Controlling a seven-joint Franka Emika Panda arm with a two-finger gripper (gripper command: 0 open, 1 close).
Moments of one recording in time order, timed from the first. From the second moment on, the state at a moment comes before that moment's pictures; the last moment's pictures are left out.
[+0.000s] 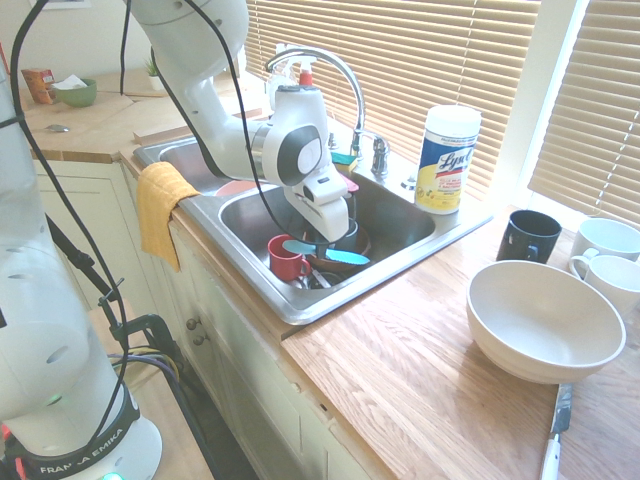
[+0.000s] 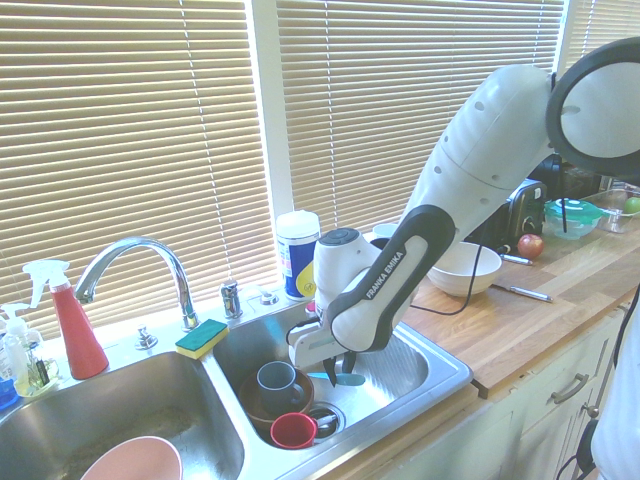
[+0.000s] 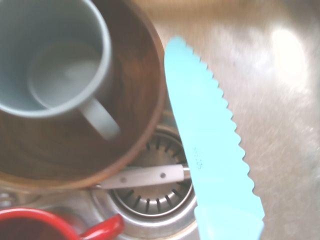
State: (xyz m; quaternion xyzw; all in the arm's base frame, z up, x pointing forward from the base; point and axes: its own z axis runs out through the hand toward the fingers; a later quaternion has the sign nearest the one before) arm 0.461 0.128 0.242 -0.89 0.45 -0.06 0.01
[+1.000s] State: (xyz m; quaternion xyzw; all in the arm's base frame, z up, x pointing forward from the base) arm 0.446 0.133 0.154 -0.90 0.43 -0.02 0.00
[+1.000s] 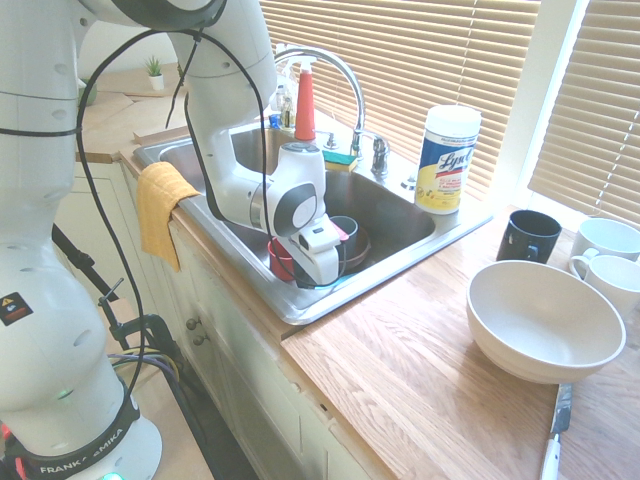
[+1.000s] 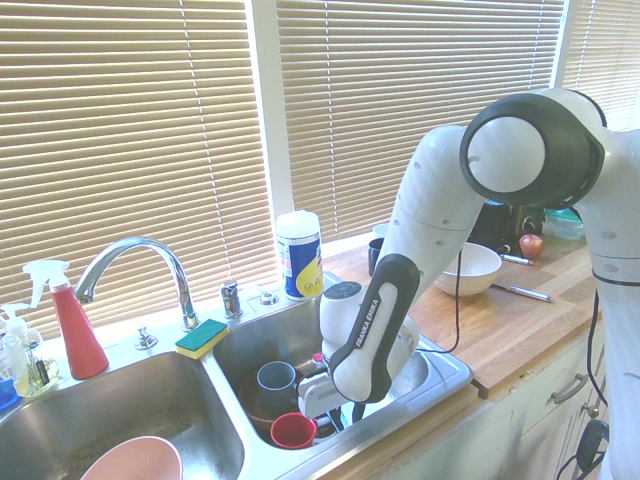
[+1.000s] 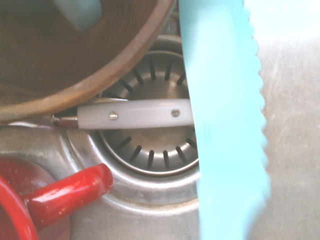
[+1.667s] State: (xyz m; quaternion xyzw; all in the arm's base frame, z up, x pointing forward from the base) arm 0.463 0.134 0.257 -0.91 0.42 -0.06 0.02
